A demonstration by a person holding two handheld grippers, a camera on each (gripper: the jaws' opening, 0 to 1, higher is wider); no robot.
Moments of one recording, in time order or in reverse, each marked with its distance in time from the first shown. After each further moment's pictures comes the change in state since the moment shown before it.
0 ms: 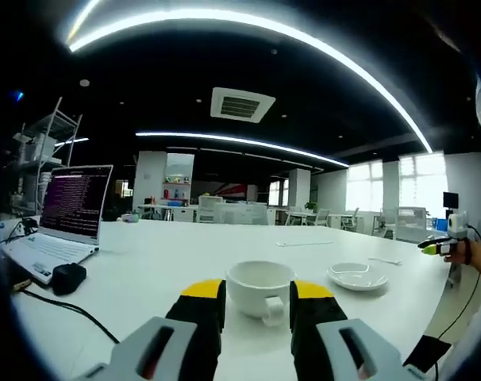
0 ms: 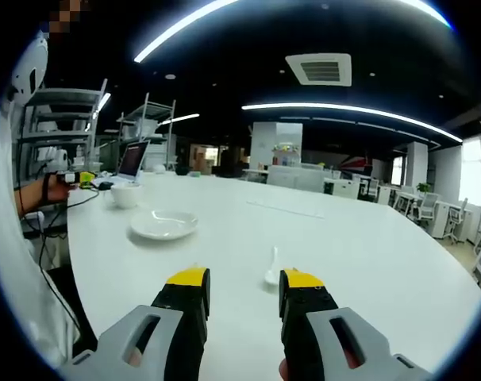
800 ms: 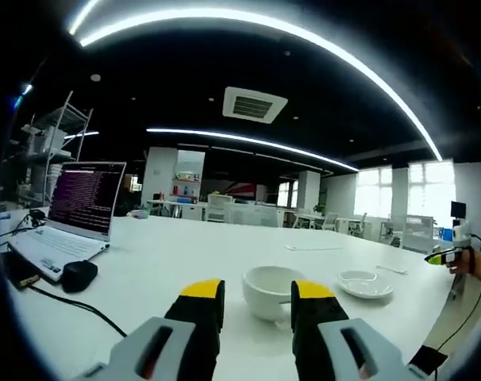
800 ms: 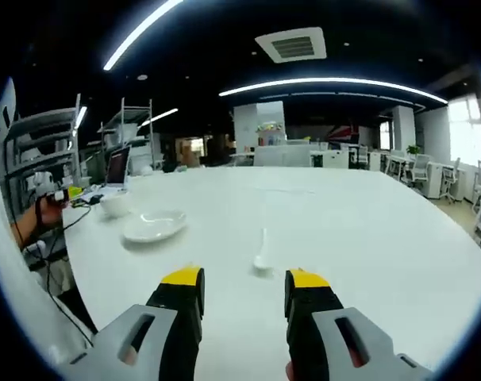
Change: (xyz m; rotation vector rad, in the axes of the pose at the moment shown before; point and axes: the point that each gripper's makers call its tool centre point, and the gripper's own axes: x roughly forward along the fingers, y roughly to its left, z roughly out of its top) left arm -0.006 0.024 0.010 -0.059 0.001 0.067; right arm -0.003 -0.016 -0.007 0.166 0.104 -0.041
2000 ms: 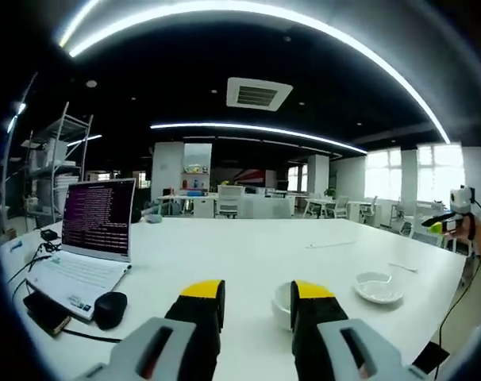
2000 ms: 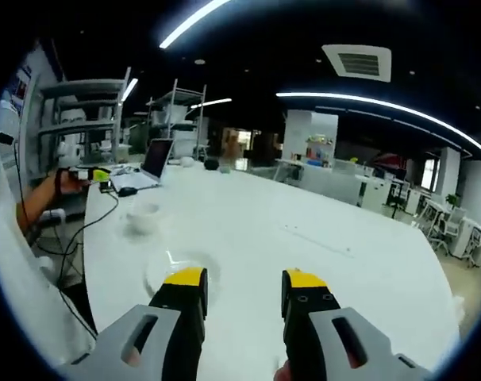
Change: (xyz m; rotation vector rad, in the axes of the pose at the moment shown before) left arm 0.000 0.032 0.059 0.087 0.092 0.042; right arm 0.062 0.062 0.127 -0.270 -0.011 0.217
